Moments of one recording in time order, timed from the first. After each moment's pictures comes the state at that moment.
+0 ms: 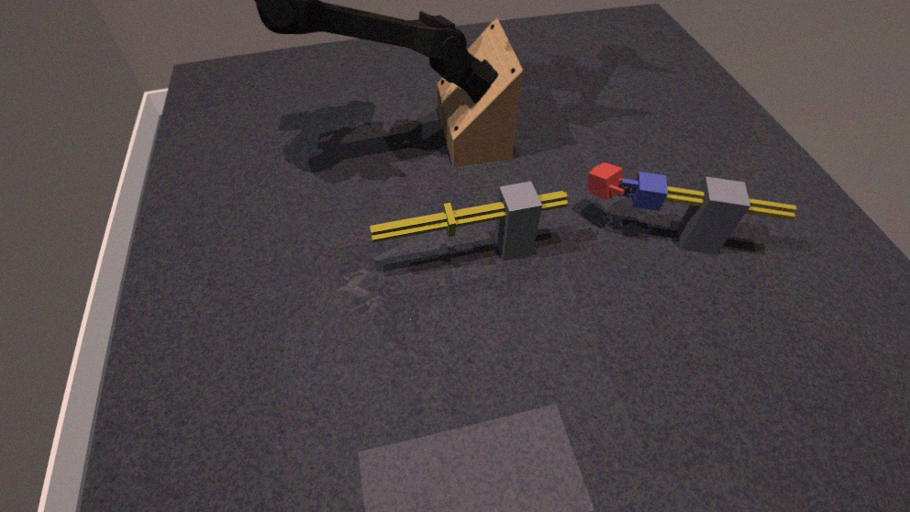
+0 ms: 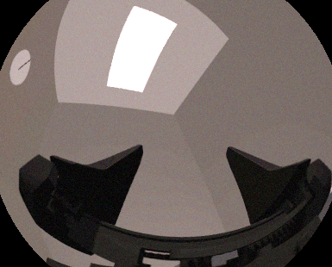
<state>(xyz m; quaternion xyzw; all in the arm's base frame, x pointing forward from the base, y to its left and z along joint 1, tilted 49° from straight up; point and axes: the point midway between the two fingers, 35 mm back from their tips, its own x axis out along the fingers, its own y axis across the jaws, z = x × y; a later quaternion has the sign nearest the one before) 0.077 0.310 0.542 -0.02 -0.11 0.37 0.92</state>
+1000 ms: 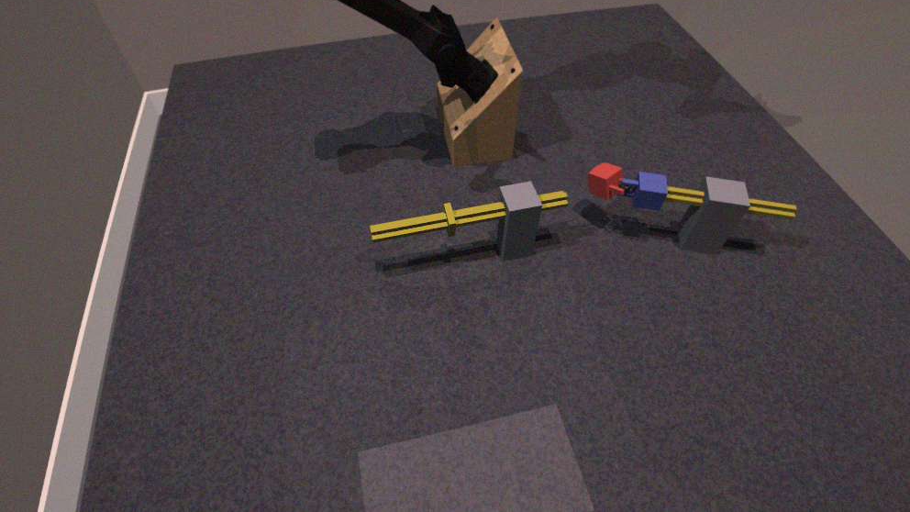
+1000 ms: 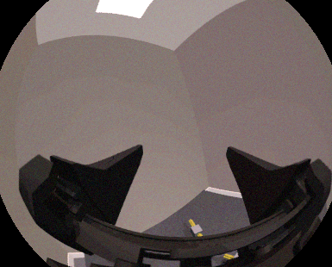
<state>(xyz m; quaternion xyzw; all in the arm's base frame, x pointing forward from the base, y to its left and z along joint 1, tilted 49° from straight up) 0.165 0.394 0.337 -0.19 0.09 0.33 0.92</state>
